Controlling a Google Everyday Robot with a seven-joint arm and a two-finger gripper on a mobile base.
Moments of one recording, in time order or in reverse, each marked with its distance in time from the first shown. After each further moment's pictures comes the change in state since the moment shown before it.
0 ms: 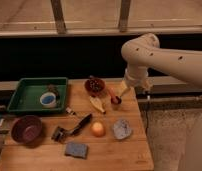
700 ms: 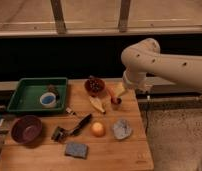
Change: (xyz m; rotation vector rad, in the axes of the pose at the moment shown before) arm -0.005 0.028 0.009 -0.031 -0.169 0.017
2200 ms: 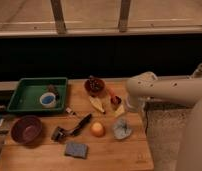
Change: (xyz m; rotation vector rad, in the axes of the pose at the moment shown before) arm 0.080 0.003 0.113 -0.097 0.199 0.168
